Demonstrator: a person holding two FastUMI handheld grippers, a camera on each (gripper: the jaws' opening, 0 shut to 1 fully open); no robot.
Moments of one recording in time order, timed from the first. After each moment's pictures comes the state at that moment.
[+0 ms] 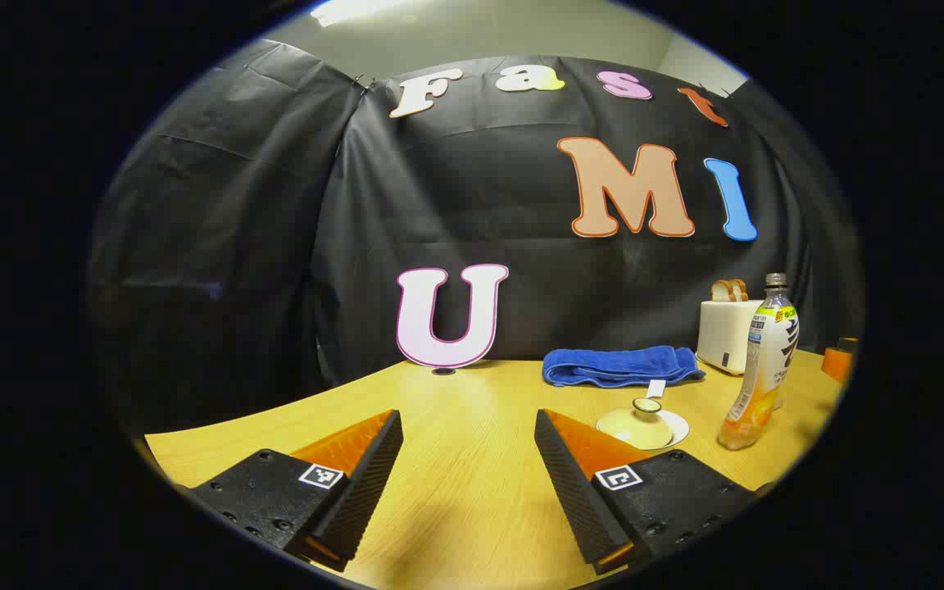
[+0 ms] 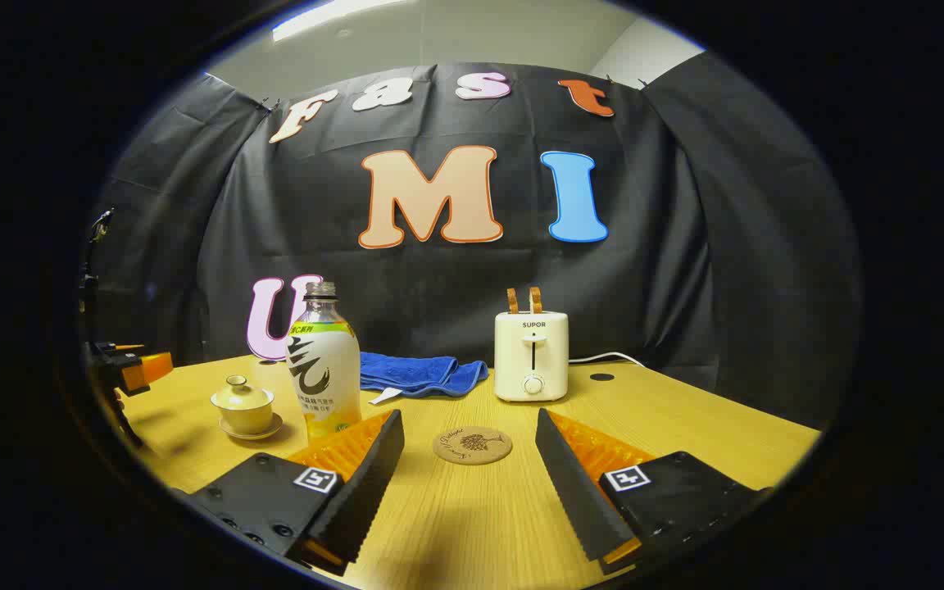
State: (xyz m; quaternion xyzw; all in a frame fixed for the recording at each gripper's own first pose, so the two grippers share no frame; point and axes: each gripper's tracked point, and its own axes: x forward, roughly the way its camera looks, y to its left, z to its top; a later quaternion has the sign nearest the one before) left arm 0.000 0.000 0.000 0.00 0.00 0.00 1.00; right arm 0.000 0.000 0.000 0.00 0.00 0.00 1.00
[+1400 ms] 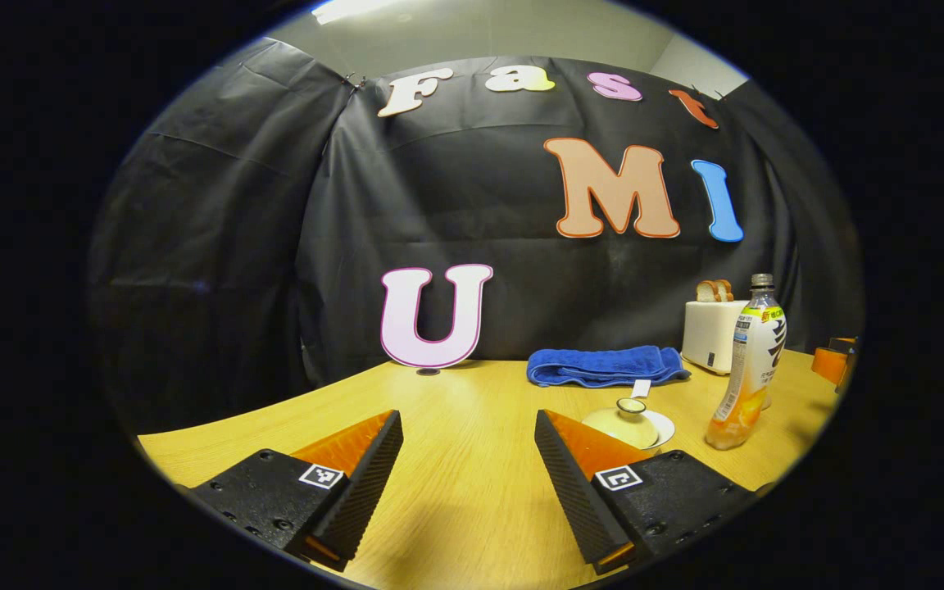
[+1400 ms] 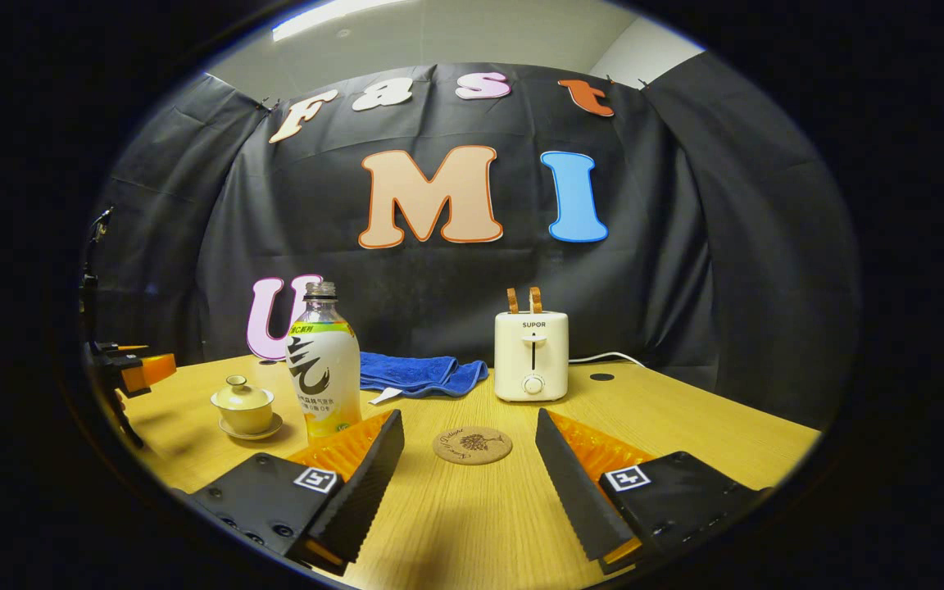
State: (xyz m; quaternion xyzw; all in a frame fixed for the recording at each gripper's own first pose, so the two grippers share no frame) left arm 0.004 -0.018 -0.001 0.00 0.00 -0.04 1.00; right arm -0.001 0.000 0.003 0.00 0.00 0.00 1.00
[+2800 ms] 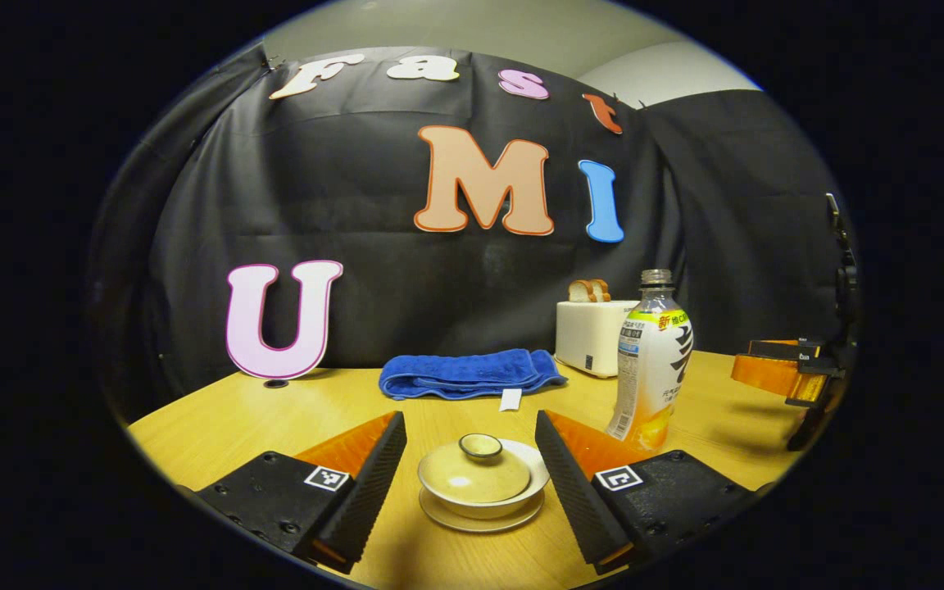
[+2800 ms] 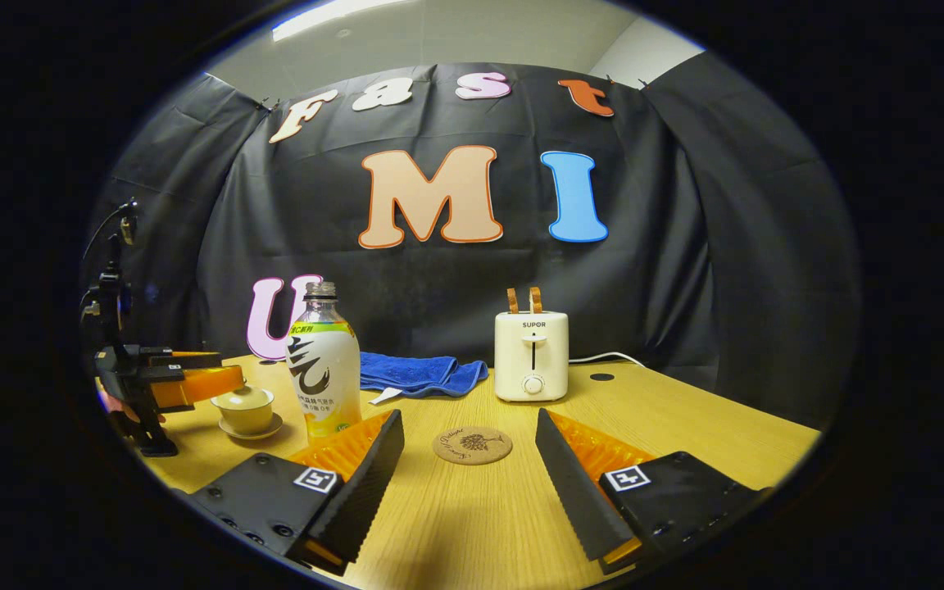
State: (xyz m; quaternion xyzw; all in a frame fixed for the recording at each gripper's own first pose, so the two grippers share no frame) left arm 0.035 -0.152 0.000 0.00 0.00 -0.28 0.96; right arm -0.001 0.001 0.006 0.01 0.00 0.00 1.00
